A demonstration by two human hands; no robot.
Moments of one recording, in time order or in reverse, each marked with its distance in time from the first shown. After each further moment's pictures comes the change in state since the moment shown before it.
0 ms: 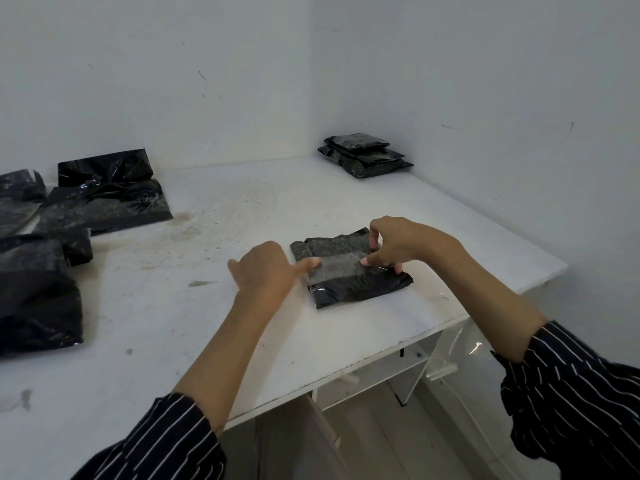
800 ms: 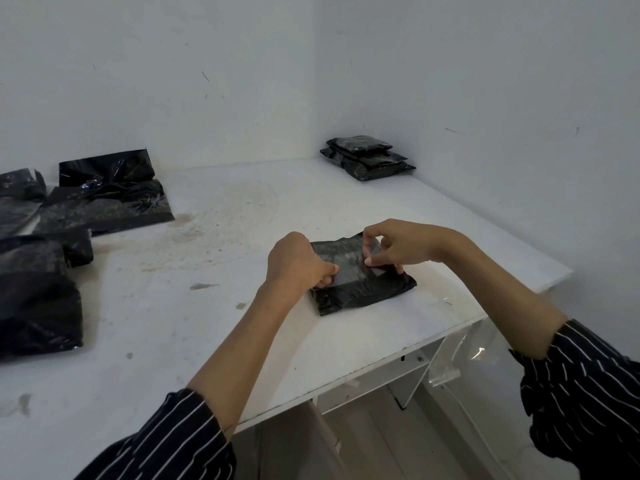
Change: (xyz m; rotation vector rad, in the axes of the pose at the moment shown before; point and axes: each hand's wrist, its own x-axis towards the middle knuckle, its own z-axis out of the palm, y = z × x) left_hand 0.004 0.021 0.002 -0.427 -0.097 0.124; right_hand 0.009 0.015 -0.004 0.143 -0.035 -0.207
